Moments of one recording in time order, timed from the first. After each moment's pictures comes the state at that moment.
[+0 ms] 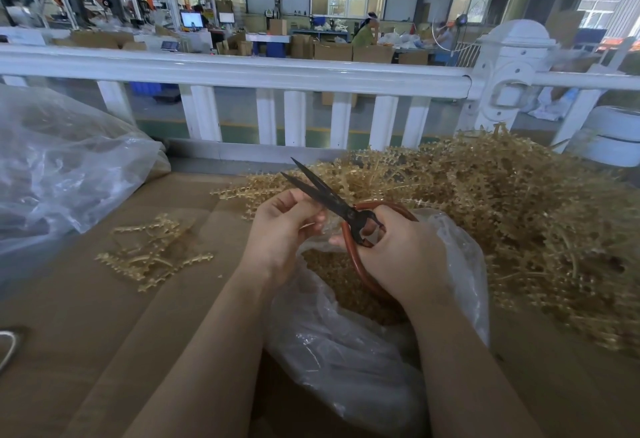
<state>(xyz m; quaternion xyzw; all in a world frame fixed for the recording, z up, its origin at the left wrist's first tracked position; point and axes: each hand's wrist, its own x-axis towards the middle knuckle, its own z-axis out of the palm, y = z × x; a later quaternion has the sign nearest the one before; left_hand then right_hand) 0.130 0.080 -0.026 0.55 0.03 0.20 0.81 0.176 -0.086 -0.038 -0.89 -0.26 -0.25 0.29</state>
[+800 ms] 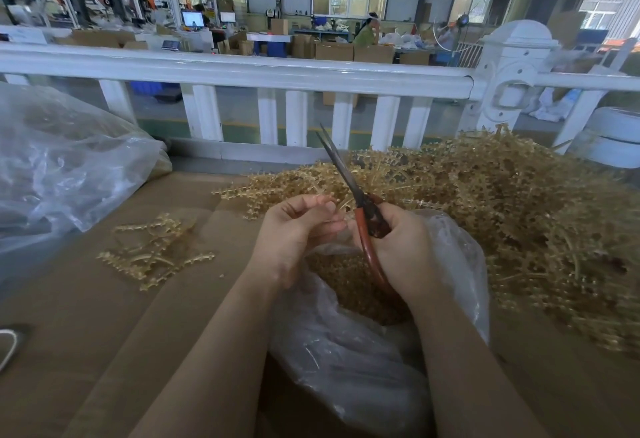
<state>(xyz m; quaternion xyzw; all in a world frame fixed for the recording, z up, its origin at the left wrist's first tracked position) 0.131 0.073 -0.028 0.55 0.06 0.16 0.82 0.183 -0.077 -0.042 -0.81 -0.20 -0.08 0.55</state>
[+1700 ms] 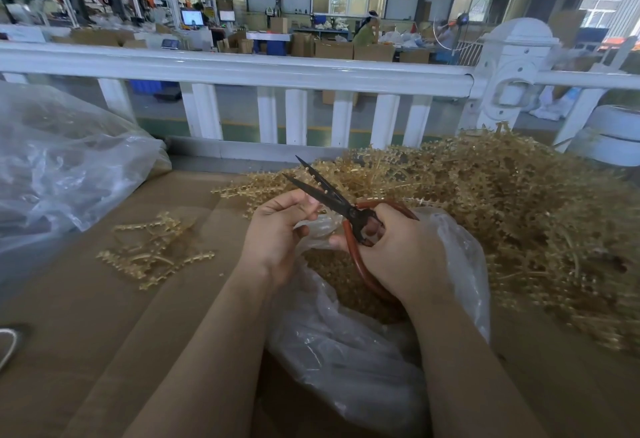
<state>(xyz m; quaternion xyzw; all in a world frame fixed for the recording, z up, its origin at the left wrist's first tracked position) 0.128 0.080 -0.027 0.52 0.04 0.20 0.83 0.177 -0.085 -0.038 -0.89 -0.26 -0.21 0.30</state>
